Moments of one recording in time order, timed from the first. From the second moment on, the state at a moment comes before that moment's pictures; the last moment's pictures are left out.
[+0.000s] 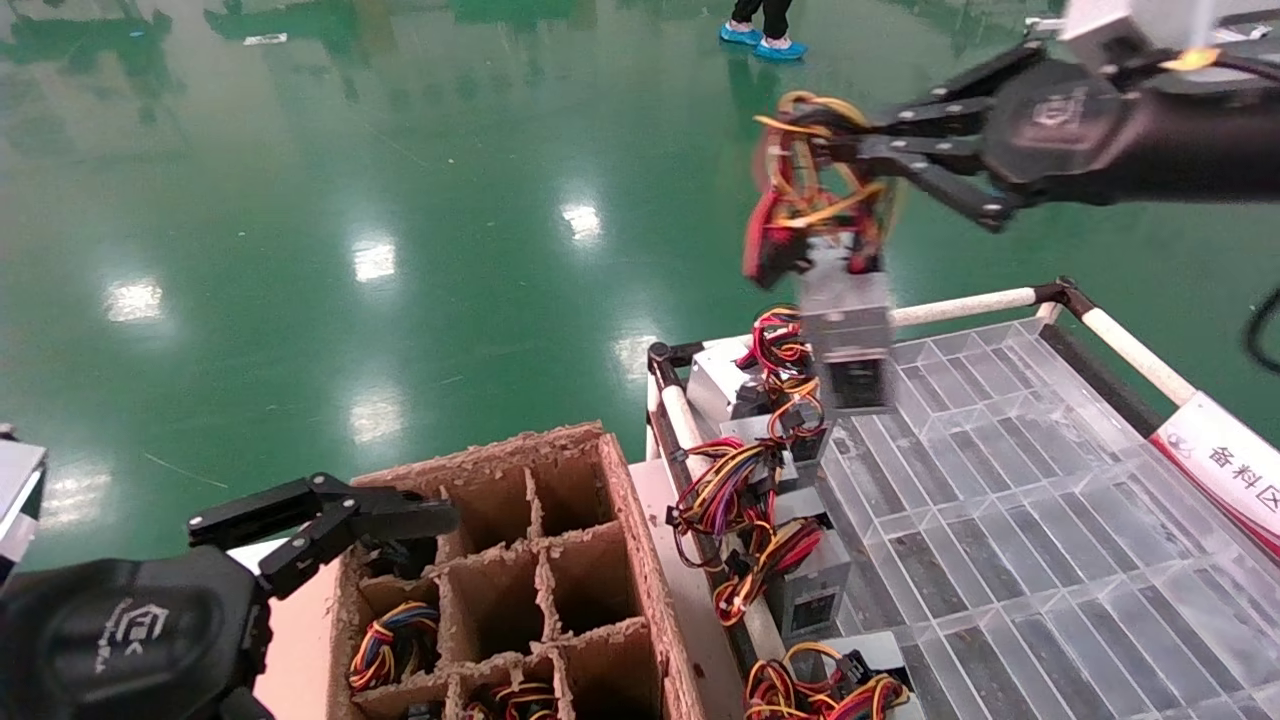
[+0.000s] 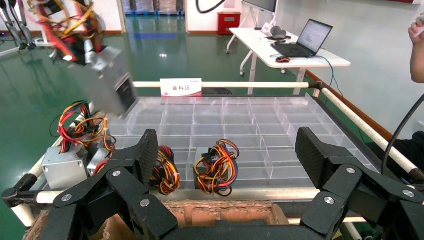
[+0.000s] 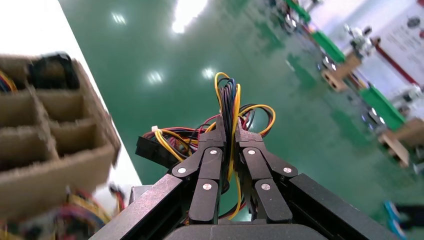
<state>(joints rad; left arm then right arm) -1.09 0.58 0.36 -1.27 0.68 1.46 -0.14 2.13 -0.93 -0.81 0.18 -1.14 -1.52 -0.45</state>
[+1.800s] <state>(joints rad) -1.09 0.58 0.36 -1.27 0.68 1.46 -0.14 1.91 -1.00 -0.83 -0.01 -1.18 -1.14 -0.59</state>
